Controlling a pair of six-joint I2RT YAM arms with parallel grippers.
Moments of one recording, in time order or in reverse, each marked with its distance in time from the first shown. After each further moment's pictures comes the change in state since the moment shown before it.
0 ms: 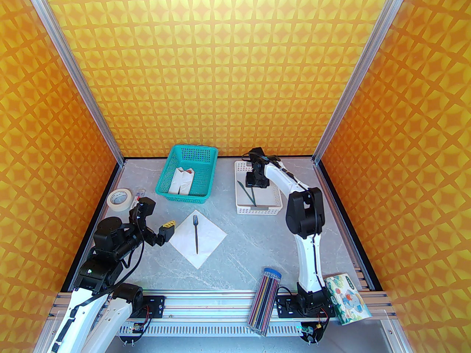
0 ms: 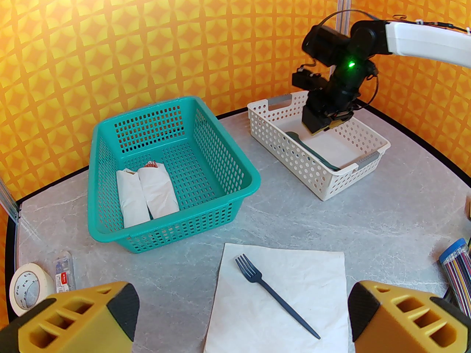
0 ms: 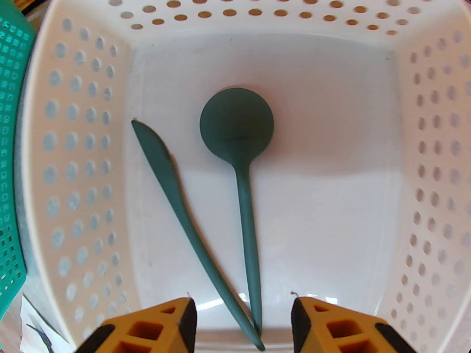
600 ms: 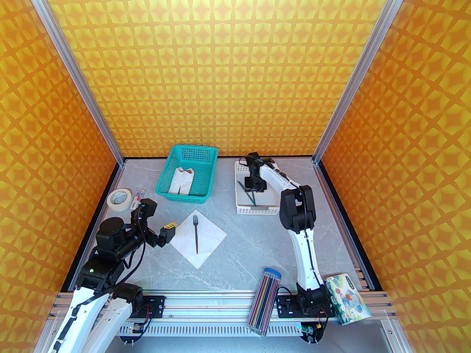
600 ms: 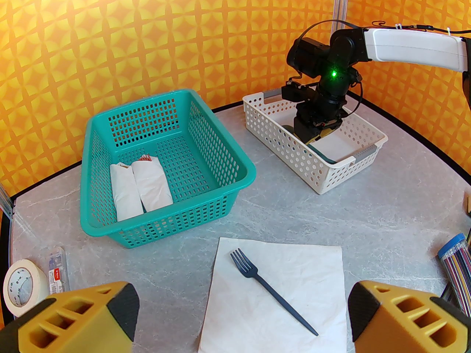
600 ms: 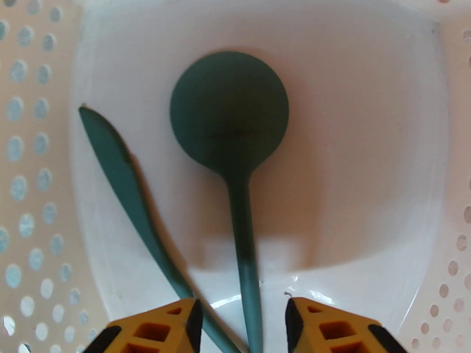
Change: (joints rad) left arm 0.000 0.001 -0.019 0.001 0.011 0.000; right arm -0.004 0.121 0.072 -0.049 0.000 -0.002
